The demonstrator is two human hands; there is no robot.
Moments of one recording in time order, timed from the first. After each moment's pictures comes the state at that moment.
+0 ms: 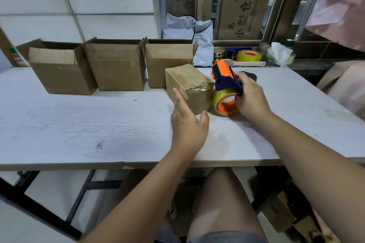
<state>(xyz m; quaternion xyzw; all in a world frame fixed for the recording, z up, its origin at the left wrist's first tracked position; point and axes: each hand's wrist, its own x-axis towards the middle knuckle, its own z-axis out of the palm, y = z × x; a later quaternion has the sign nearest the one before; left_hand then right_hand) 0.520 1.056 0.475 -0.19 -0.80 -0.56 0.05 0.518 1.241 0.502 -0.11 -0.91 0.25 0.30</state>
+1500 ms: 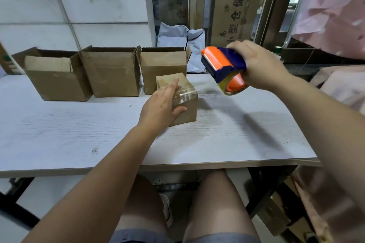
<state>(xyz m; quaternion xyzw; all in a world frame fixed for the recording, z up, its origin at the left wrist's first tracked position) 0.449 1.017 0.506 -0.34 -0.89 -0.25 0.17 0.535 1.259 0.605 0.02 -0.96 0.04 0.28</state>
